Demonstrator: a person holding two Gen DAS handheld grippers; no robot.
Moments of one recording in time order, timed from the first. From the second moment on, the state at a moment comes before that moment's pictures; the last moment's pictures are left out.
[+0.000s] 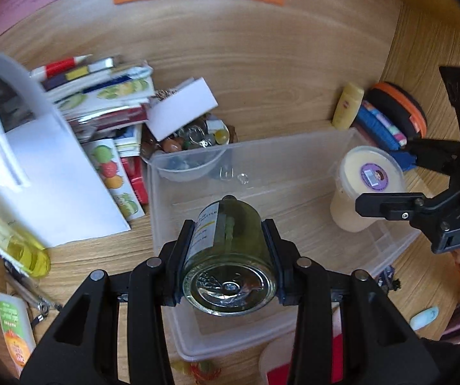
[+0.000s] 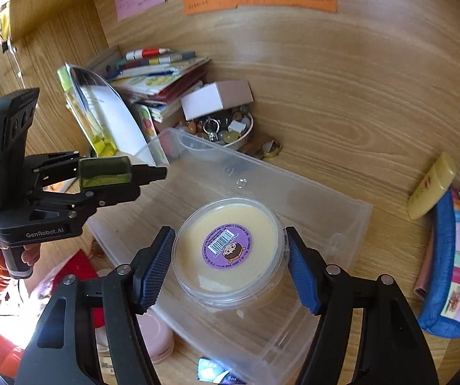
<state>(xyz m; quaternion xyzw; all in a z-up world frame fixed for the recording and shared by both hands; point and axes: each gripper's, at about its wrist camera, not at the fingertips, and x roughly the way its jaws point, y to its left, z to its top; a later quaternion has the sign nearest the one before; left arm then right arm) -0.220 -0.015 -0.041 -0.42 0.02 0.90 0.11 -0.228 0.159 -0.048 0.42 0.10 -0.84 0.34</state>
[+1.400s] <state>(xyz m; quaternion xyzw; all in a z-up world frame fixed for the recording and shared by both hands) -0.203 0.012 -0.046 -0.41 0.10 0.90 0.09 -0.204 0.135 -0.039 0.37 0.24 -0.87 0.25</state>
